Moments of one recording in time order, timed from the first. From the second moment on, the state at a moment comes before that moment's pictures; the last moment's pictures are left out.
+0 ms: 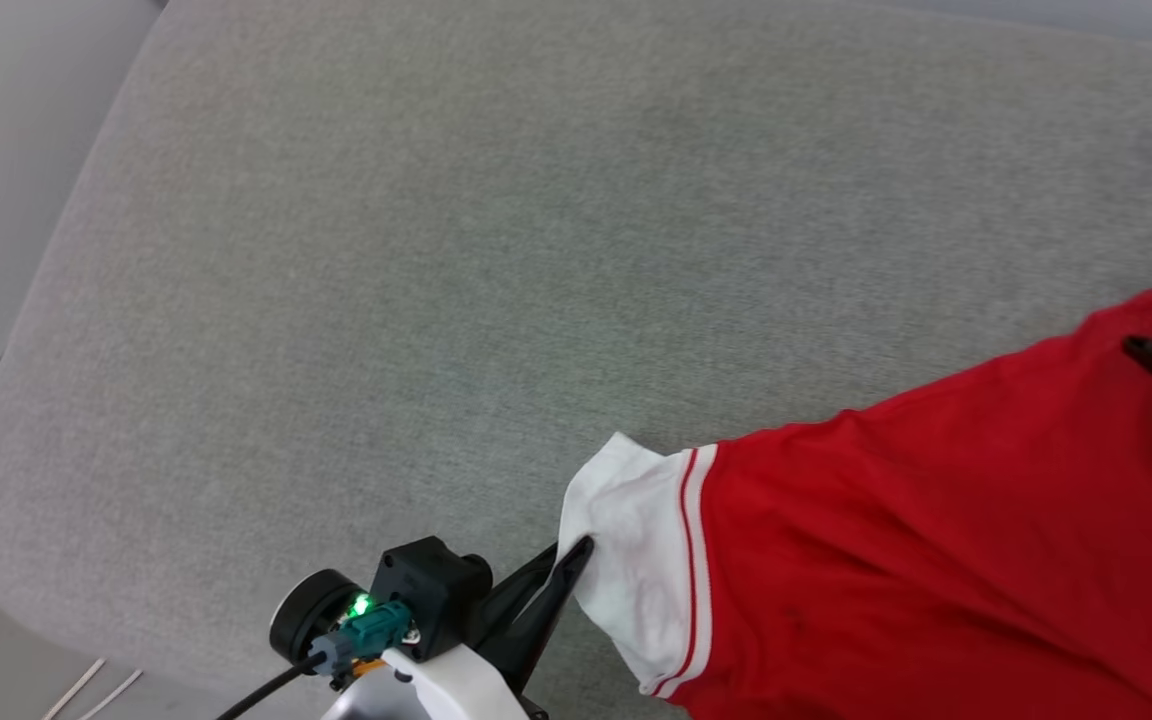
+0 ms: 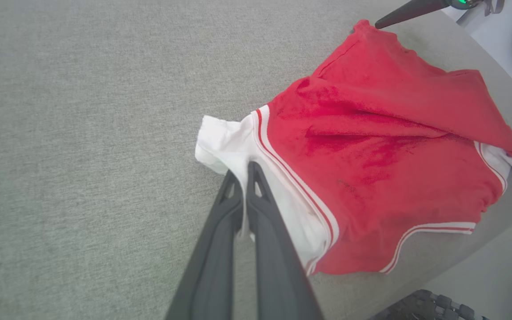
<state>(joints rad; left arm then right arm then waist) -0.19 0.55 -0.77 -0.38 -0.62 0.21 0.17 -0.56 -0.57 0.09 0.17 0.50 0.13 1.04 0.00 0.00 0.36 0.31</state>
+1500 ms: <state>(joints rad) -0.30 0.72 -0.59 -0.41 -0.66 0.22 0.20 -0.62 -0.62 0.26 0.23 0.67 0.13 0.66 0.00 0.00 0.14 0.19</state>
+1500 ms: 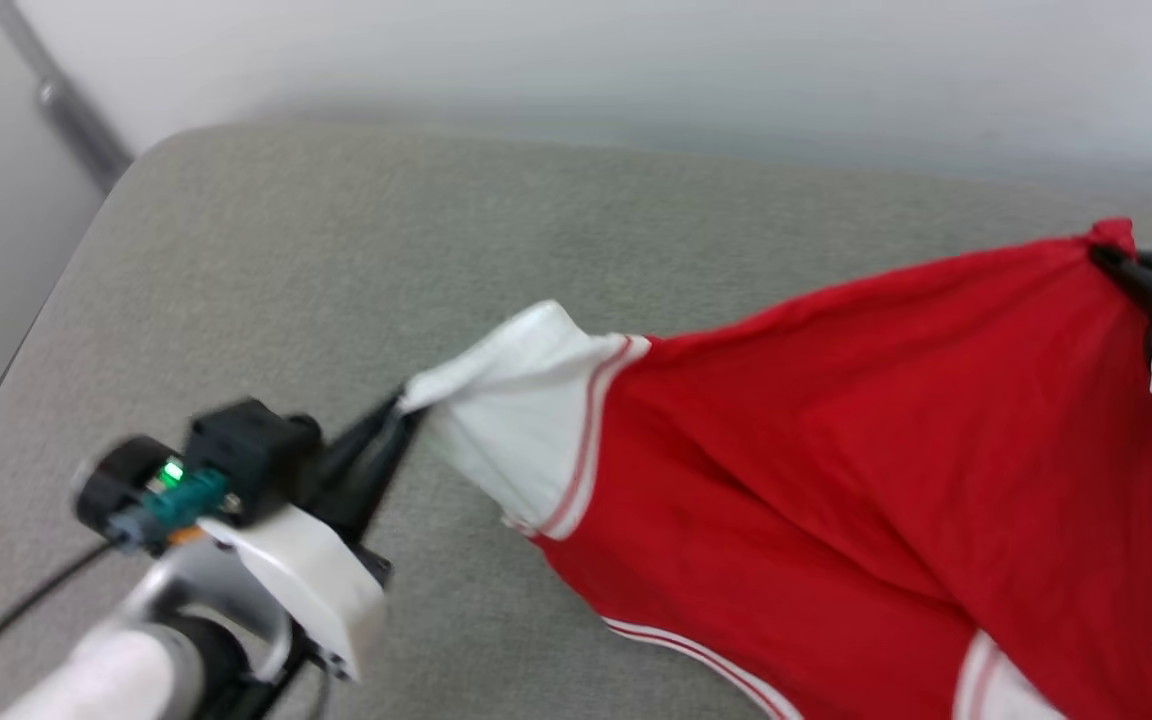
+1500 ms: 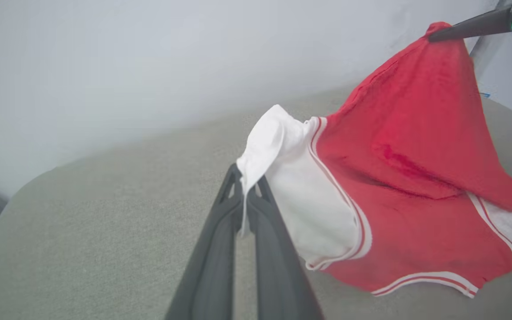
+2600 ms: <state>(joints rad) -0.75 0.84 -0.29 -0.42 -0.63 0.21 0.13 -0.71 -0.66 0.14 -0.22 0.64 0.13 0.44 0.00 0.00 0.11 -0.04</state>
